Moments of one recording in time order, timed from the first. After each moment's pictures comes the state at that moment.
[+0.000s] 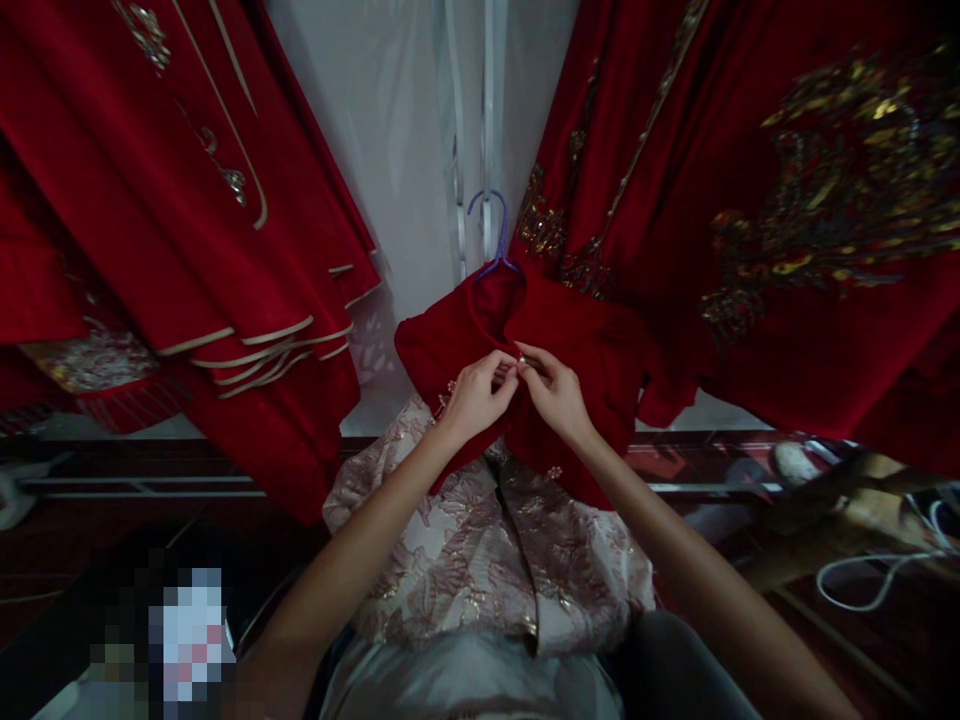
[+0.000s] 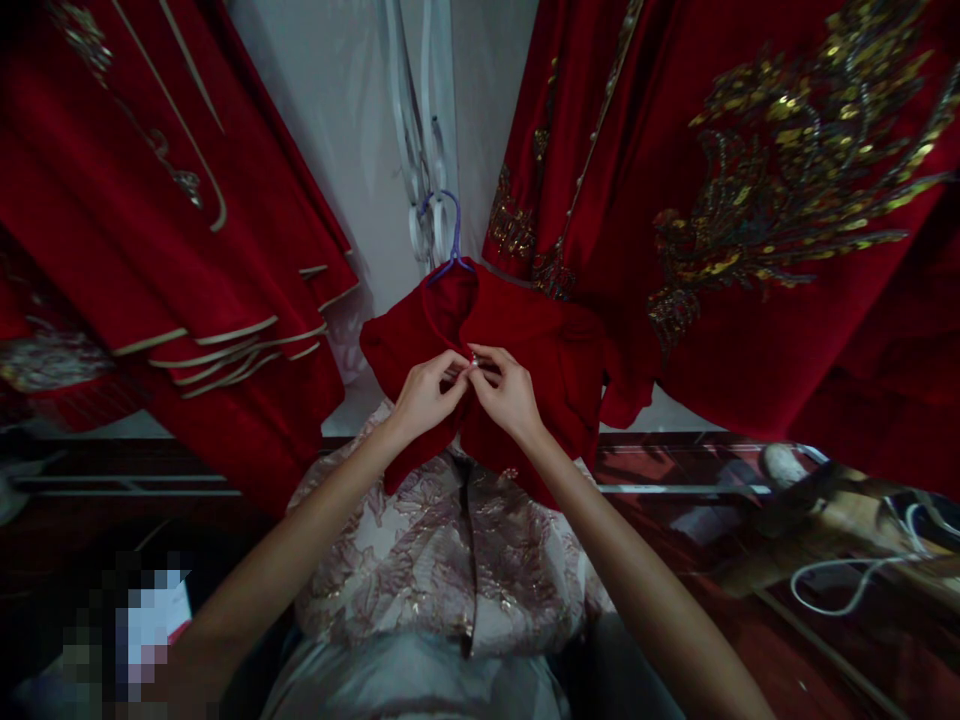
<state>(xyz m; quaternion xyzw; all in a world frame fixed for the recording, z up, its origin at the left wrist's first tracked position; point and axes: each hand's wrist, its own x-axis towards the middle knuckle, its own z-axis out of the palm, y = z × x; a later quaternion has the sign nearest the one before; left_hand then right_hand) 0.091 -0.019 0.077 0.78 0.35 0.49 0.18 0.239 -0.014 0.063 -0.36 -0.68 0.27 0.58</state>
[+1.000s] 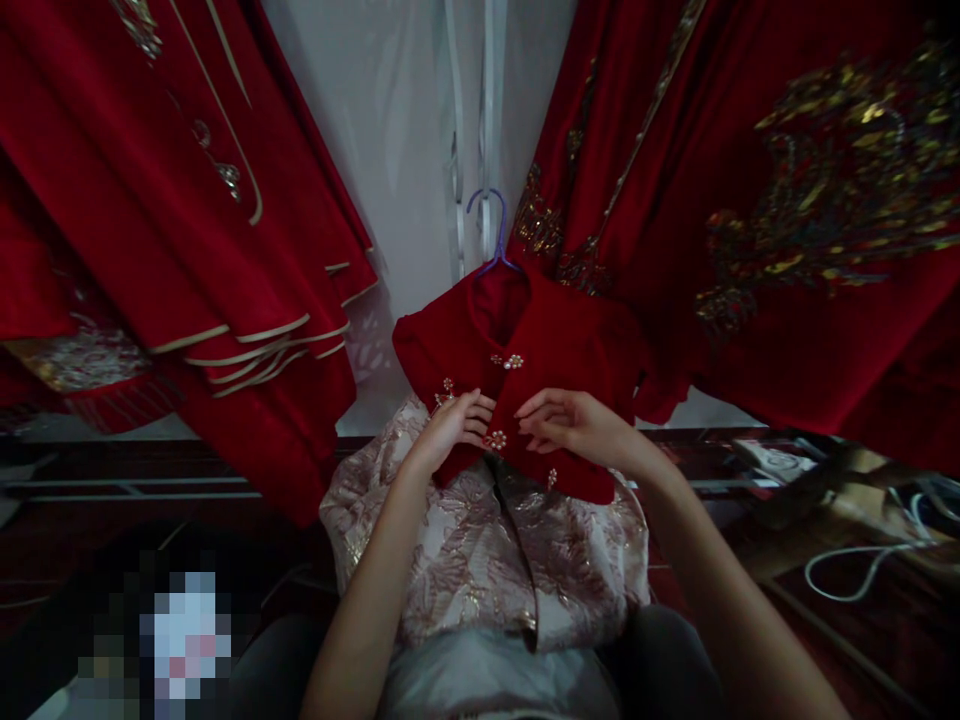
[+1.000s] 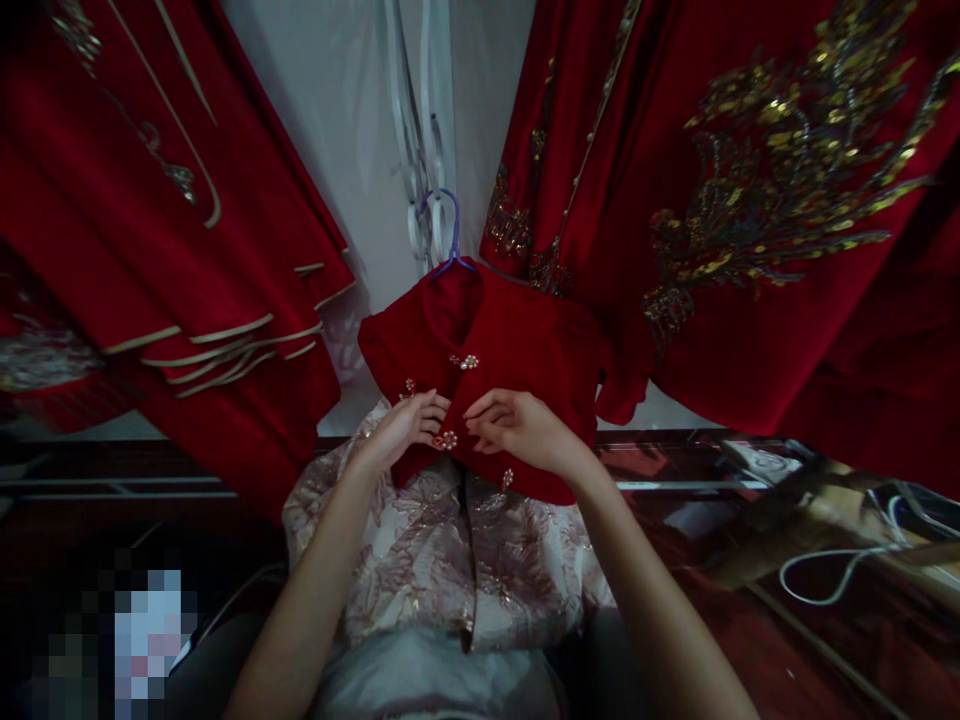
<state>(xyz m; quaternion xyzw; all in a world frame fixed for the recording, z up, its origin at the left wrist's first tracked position) 0.064 -0.042 0.038 0.50 0.38 0.43 0.65 0.266 -0.071 0.081 -0.40 -0.69 0.50 0.35</state>
